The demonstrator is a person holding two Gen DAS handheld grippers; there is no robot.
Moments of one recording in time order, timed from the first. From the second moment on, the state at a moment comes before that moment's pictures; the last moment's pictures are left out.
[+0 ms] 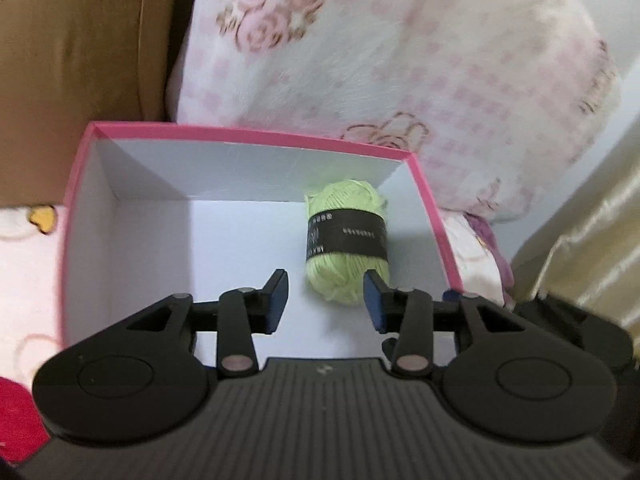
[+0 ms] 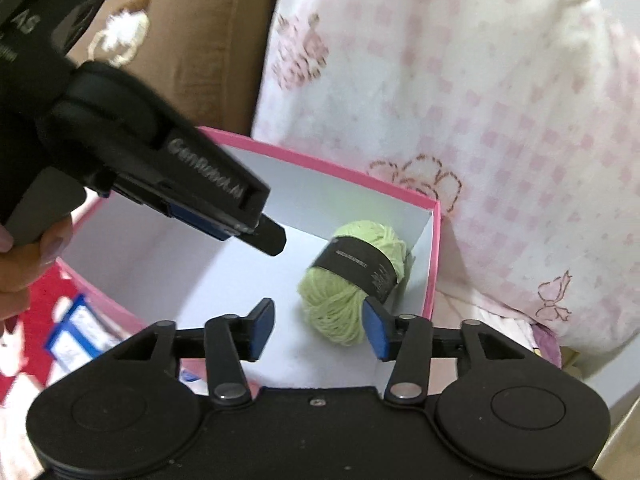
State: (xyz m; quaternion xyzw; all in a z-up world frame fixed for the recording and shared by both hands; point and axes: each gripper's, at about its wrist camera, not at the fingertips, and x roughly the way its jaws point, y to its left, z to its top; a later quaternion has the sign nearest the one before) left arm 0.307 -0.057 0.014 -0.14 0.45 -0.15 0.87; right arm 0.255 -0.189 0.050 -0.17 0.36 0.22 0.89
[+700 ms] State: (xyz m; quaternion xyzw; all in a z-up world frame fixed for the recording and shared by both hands) left arm 0.148 -0.020 0.120 -0.01 0.49 -0.13 0.86; right arm 0.144 -0.199 0.132 -0.14 0.36 0.26 0.88
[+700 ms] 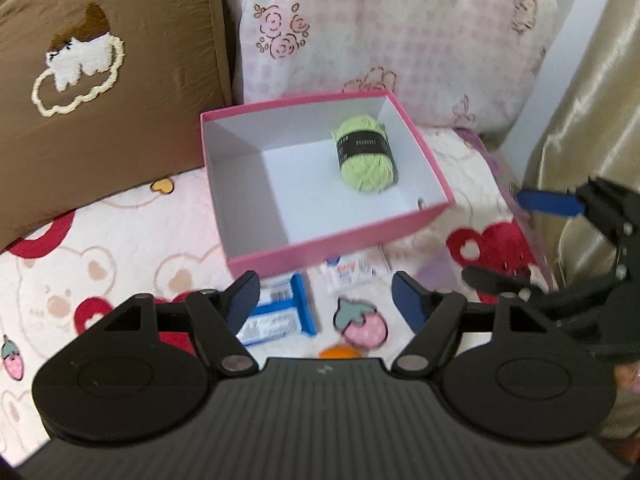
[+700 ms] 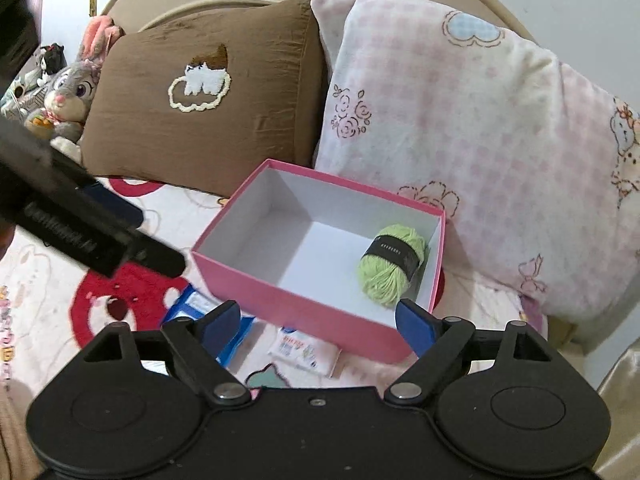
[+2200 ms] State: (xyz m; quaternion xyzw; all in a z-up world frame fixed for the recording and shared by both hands) left arm 0.055 0.049 0.065 -0.04 0.48 -0.16 0.86; right arm 0.035 -0.159 0.090 -0.17 0.39 0.39 0.82
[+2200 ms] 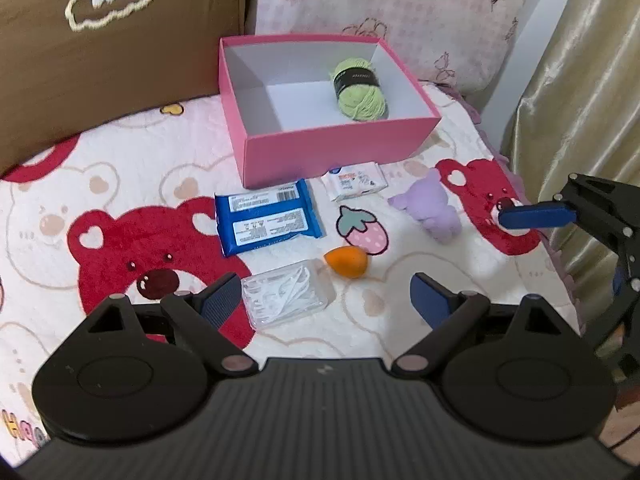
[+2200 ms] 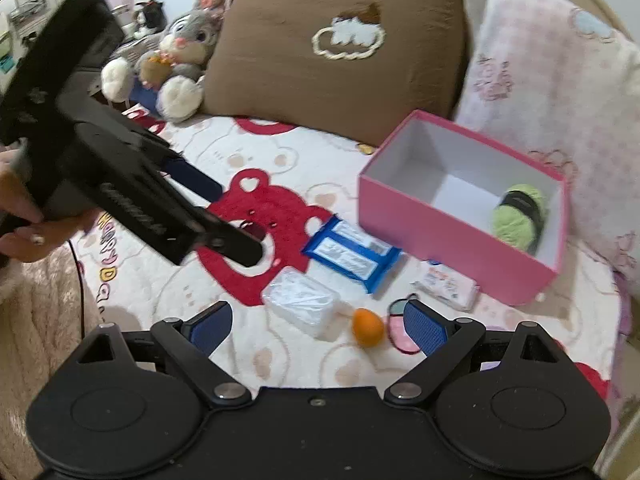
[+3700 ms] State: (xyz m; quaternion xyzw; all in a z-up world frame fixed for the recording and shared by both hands) left arm 0.086 0.064 -0.108 -0.09 0.52 -0.11 0.84; right arm 0.082 -0.093 -0.081 -0.14 0.42 0.43 0.79
